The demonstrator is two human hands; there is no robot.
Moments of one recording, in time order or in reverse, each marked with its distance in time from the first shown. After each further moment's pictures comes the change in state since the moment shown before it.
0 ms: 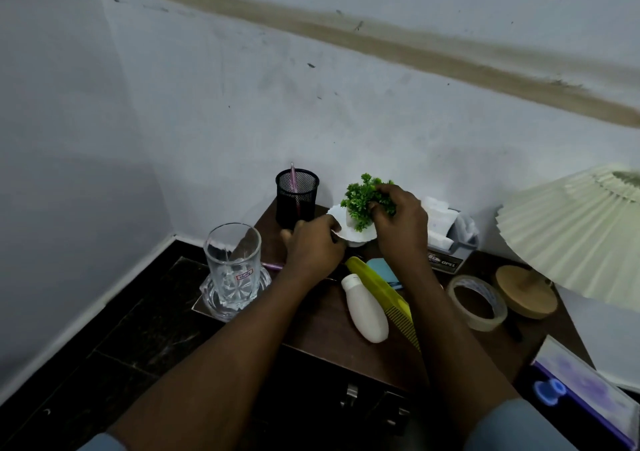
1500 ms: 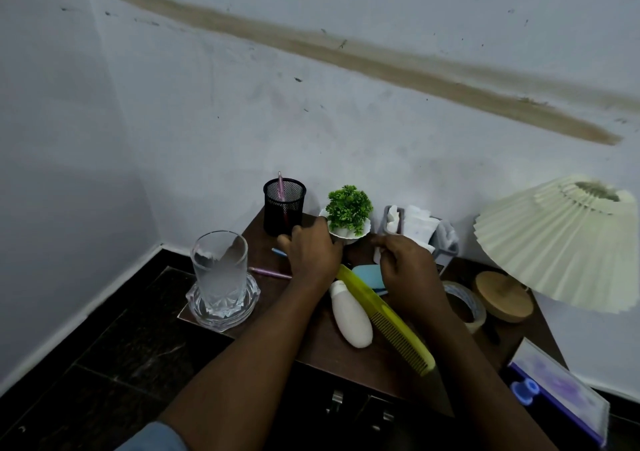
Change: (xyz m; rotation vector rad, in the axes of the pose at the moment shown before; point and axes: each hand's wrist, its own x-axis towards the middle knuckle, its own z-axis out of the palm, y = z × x) left_hand 0.004 0.026 0.025 0.135 0.186 -0.060; right_hand -0.045 0.011 -0.055 -0.294 -0.177 -0.223
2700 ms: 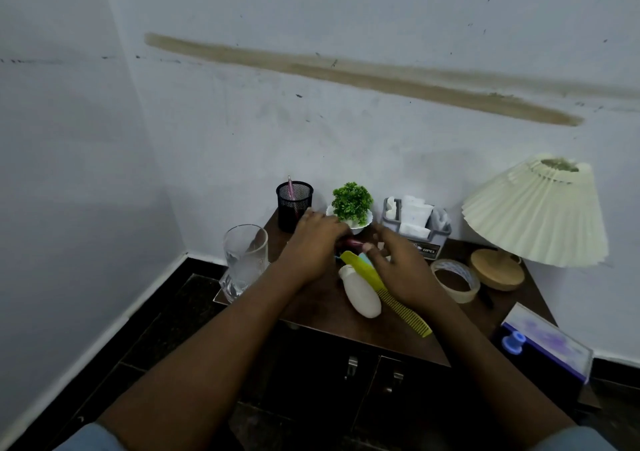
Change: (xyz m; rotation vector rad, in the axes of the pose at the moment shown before) left_hand -0.030 -0.013 -0.094 0.163 -0.167 0.723; right_hand -0.033 -0.029 -0.015 0.378 -0.150 0.148
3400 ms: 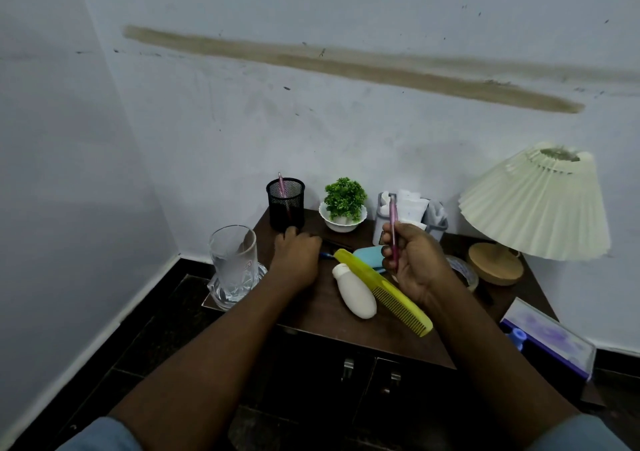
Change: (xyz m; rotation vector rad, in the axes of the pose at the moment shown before) left_hand -0.005 -0.018 0.047 0.113 -0.252 -0.341; right_hand 0.022 0.005 -0.009 1.026 0.167 0.660
